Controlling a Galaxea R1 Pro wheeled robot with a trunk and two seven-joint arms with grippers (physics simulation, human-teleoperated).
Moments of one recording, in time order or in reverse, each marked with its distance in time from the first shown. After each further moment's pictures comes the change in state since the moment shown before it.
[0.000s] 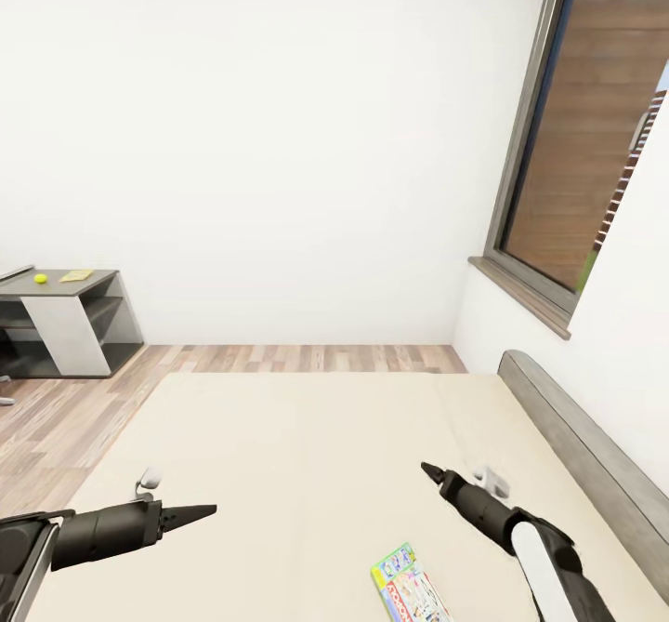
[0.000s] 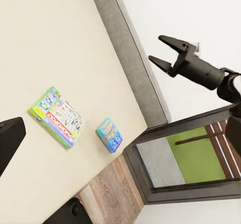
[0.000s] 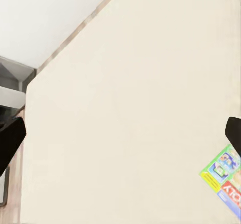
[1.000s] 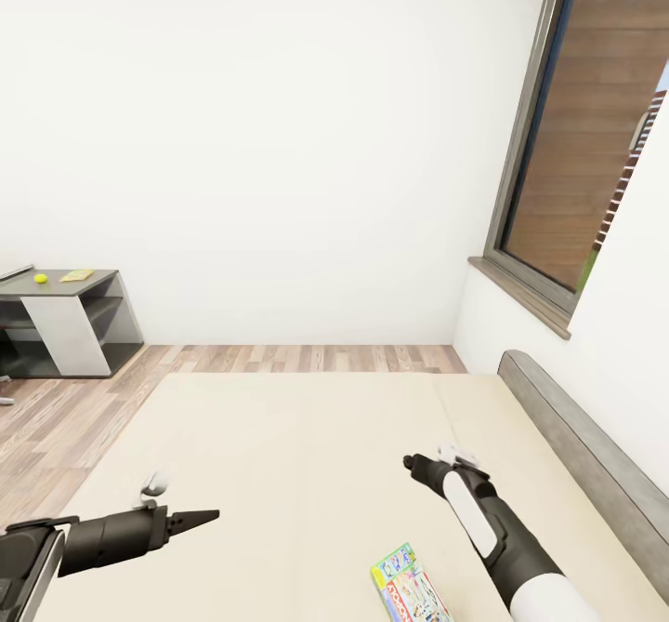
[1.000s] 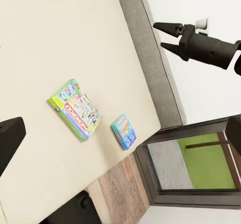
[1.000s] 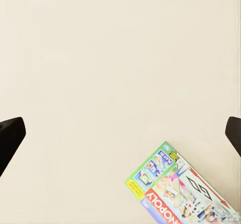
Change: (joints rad) left arm 0.000 -0.012 -0.003 0.050 0.000 -0.001 0.099; right arm -0.275 0.001 0.328 0.348 0.016 -0.134 -0.436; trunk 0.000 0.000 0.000
